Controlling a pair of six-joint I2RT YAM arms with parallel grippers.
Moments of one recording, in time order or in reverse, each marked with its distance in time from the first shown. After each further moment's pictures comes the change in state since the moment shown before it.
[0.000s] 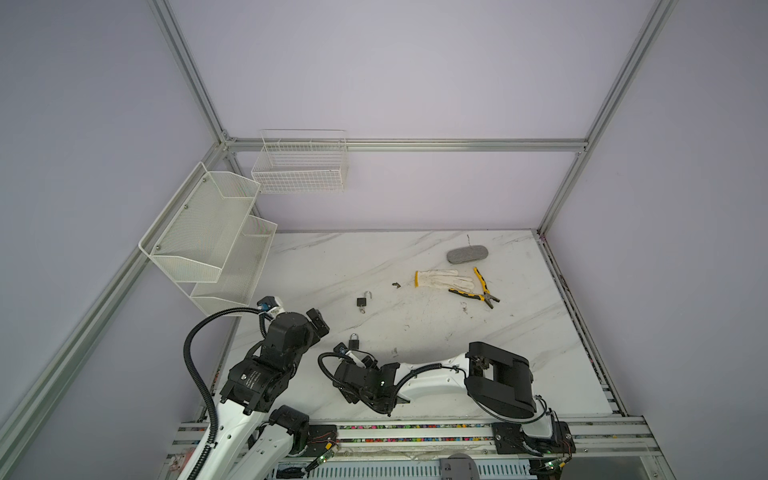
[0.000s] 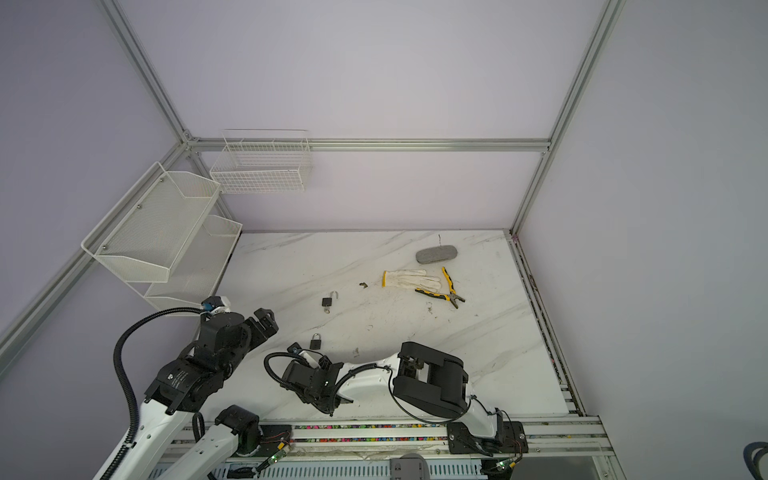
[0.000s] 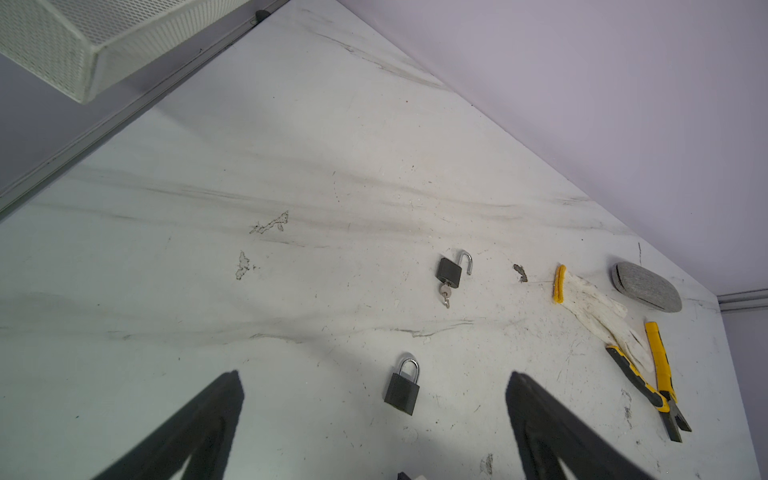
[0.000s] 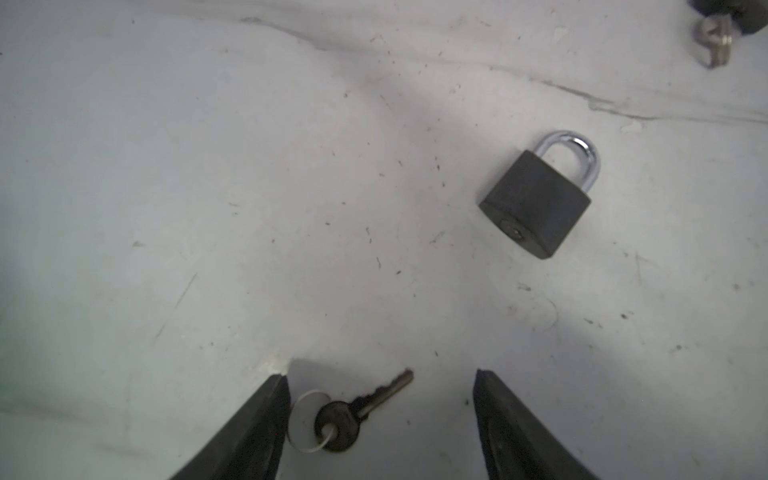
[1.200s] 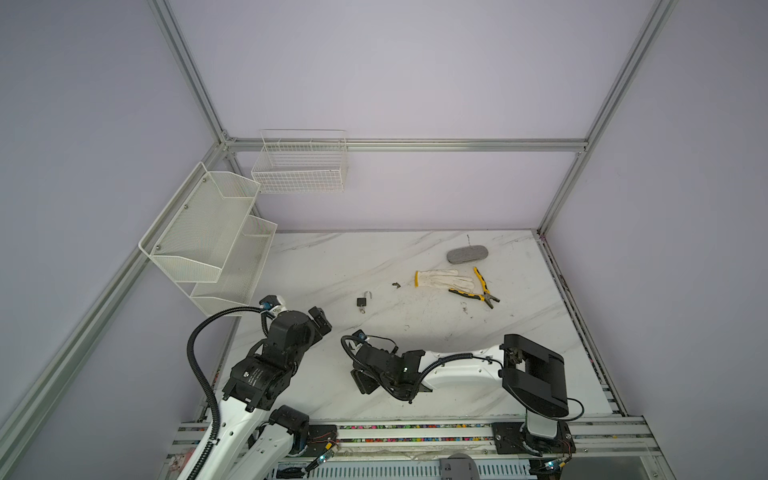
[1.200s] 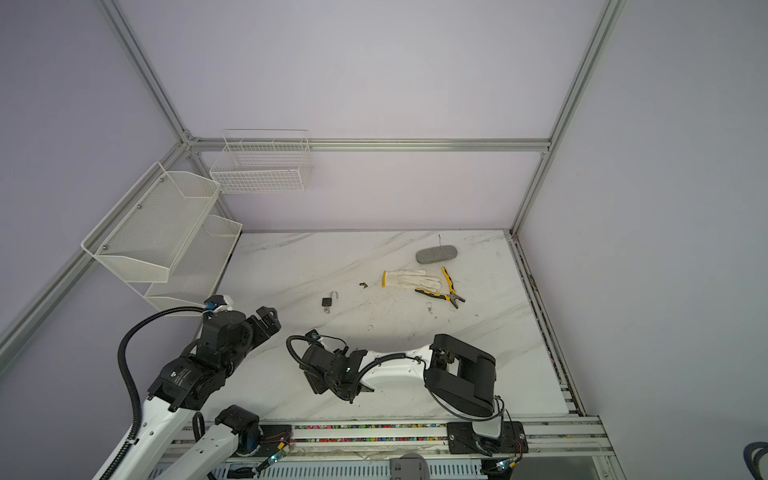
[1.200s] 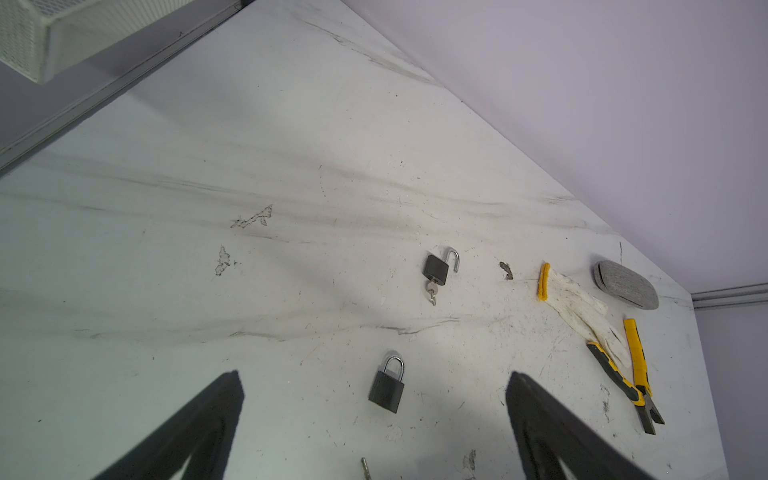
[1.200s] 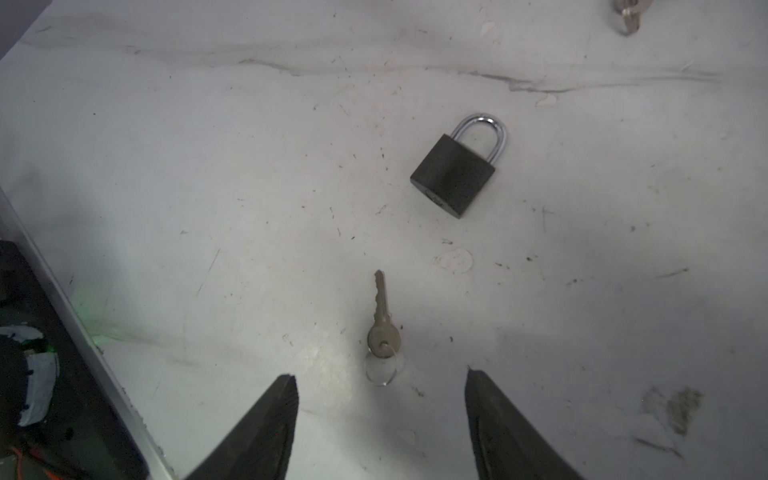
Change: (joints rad) left arm 0.000 0.001 -0.007 0.031 0.031 -0.024; right arm -0.084 -0.183 -0.151 0.015 -0.171 0.058
